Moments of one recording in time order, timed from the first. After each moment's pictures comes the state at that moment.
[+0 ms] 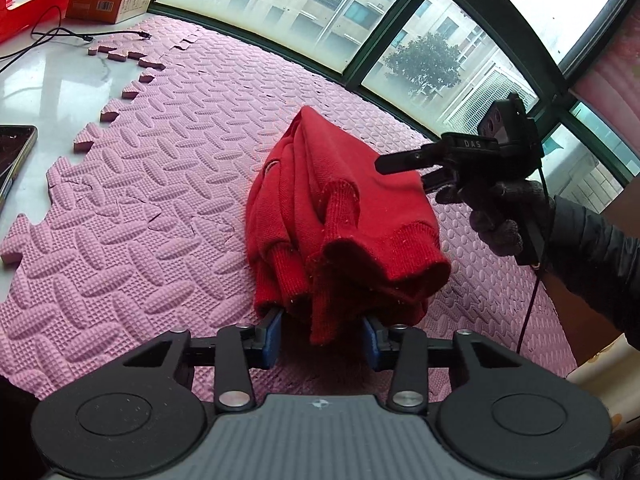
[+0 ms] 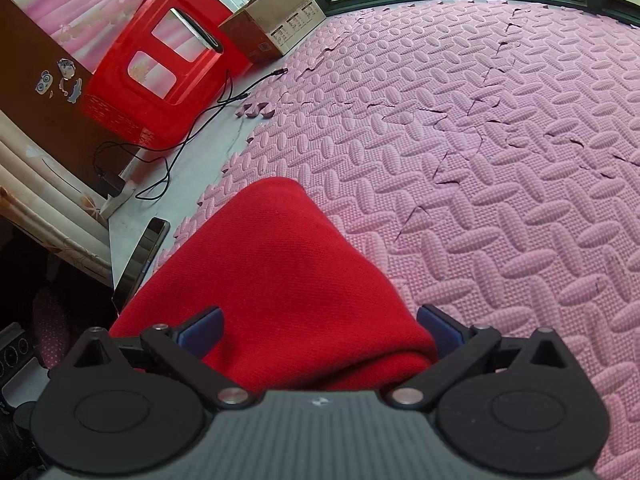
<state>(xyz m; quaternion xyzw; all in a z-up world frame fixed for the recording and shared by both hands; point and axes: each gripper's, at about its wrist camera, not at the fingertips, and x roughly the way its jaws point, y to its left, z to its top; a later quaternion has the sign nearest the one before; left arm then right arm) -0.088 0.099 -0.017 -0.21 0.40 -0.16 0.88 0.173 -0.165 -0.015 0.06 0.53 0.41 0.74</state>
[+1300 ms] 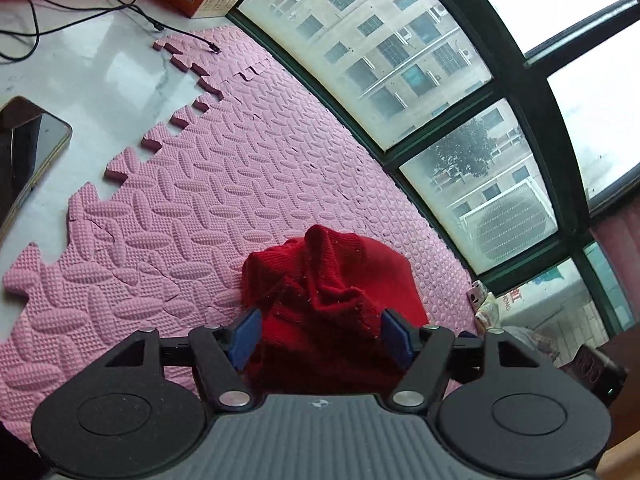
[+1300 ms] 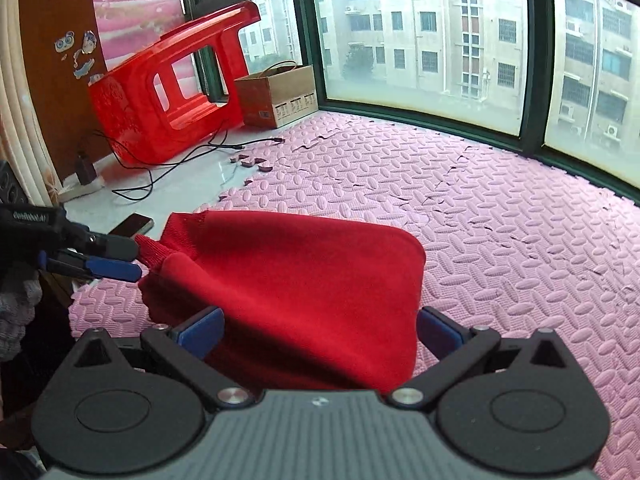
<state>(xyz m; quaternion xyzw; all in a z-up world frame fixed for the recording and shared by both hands) -0.040 0.147 0.000 -0.40 0.36 -0.09 0.84 0.030 -0.175 0.044 -0.07 0.35 0.32 0.88</state>
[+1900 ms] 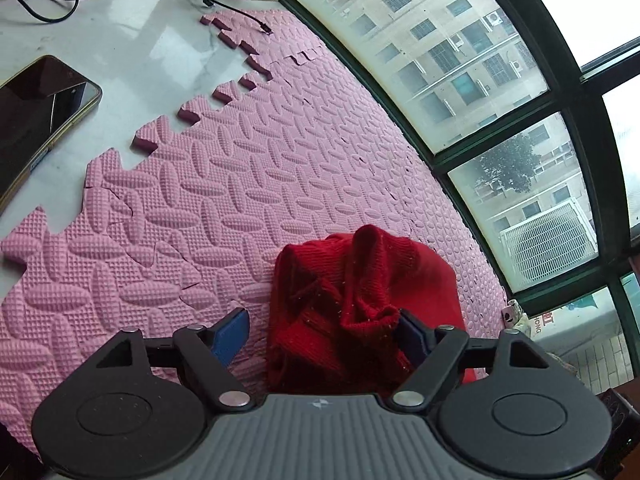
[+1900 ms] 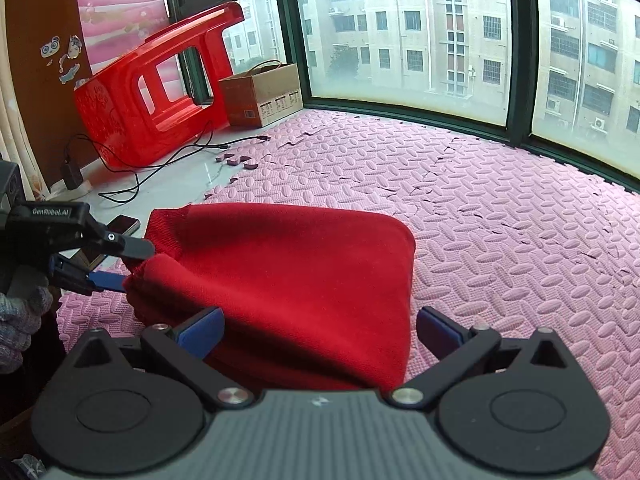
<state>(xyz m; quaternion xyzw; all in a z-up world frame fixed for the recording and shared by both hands) -0.024 0.140 -0.024 -0.40 0.39 -0.02 0.83 0.033 -0.182 0.030 -0.05 0.36 0.31 0.88</state>
